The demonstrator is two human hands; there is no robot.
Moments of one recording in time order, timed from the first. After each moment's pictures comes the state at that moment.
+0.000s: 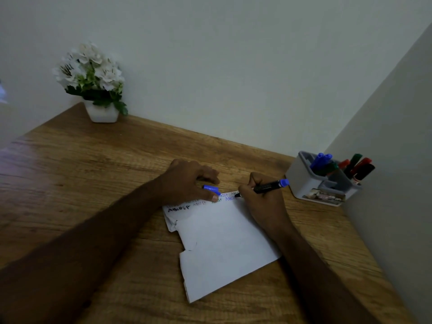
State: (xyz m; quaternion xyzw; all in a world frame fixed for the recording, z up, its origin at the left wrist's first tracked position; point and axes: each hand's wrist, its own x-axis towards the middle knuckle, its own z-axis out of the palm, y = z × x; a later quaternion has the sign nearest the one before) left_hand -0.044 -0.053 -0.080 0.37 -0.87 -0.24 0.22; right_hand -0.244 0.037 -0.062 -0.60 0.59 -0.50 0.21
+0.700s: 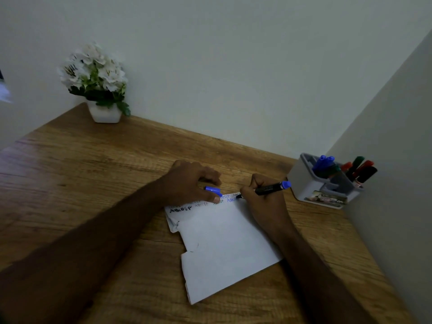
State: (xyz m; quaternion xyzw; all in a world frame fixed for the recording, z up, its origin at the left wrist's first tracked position) left_hand -0.043 -0.054 -0.081 0.37 -0.87 -0.24 0.21; right_hand -0.246 0.036 -0.062 -0.60 0.59 -0.50 0.20
